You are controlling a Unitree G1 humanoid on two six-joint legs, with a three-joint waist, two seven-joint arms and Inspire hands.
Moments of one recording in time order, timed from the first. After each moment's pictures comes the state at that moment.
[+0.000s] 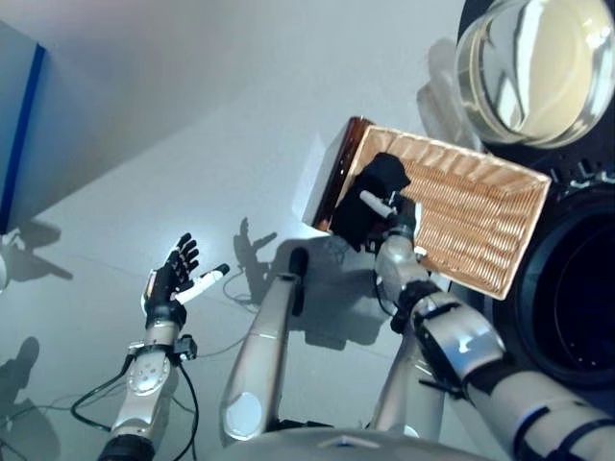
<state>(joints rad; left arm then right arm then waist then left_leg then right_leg) 0.15 0.36 -0.09 0.40 -0.41 -0.40 0.11 -0.73 -0.13 0.27 1.21 0.64 -0.29 -0.40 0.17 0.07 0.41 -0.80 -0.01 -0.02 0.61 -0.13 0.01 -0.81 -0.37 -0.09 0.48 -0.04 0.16</state>
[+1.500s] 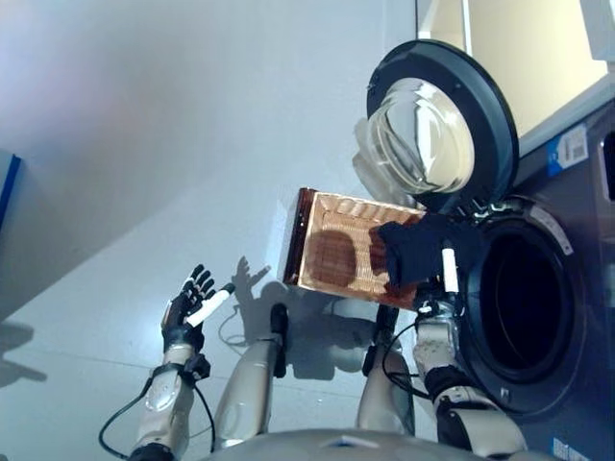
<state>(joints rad) 0.14 0.23 -0.08 0.59 -0.59 -0.40 -0.02 -0.26 -0.14 -0.18 0.91 1.32 -0.43 0.07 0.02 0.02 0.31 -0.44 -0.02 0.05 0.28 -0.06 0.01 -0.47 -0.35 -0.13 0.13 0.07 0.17</state>
